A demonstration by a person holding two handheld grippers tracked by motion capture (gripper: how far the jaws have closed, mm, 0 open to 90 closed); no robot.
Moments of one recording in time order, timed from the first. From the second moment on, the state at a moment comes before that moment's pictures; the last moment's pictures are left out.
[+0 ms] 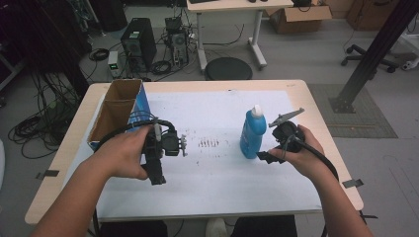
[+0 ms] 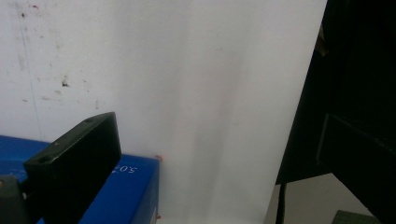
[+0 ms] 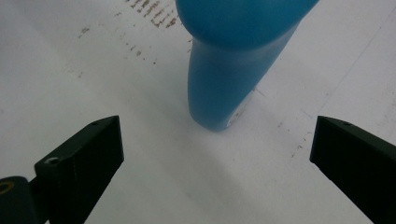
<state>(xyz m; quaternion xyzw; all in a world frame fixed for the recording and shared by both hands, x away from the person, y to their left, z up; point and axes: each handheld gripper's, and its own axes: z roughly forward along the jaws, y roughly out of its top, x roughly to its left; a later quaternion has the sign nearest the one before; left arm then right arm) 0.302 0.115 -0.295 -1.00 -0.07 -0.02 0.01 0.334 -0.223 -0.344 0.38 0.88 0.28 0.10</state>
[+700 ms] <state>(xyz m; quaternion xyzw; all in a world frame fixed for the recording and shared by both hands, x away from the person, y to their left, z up) 0.297 0.111 -0.293 -1.00 -0.07 -0.02 0.02 0.334 -0.213 -0.369 0.42 0.83 0.35 0.12</state>
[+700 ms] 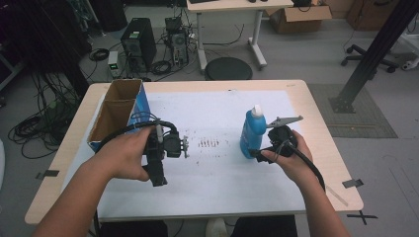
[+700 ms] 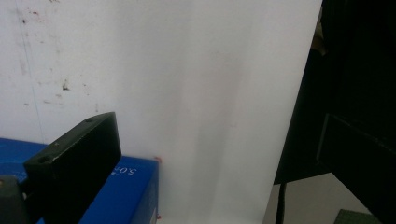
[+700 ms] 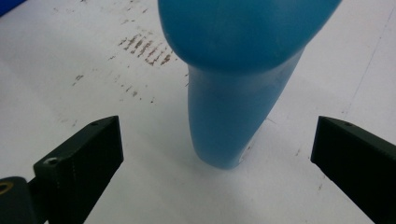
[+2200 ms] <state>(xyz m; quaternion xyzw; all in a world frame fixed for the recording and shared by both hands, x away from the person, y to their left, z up) 0.291 0.109 -0.291 -1.00 -0.06 -0.03 0.02 0.337 -0.193 -0.412 0.47 0.73 0.46 0.22</state>
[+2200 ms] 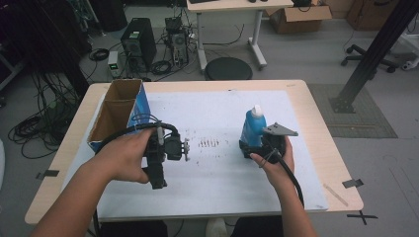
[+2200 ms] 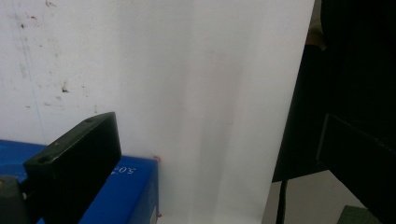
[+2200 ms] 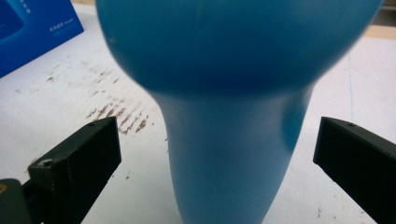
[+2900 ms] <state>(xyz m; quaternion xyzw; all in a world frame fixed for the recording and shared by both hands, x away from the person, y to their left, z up) 0.284 0.114 -0.290 -1.00 -0.06 -0.03 0.02 0.342 -0.186 -0.426 0.48 0.68 0.48 0.27</state>
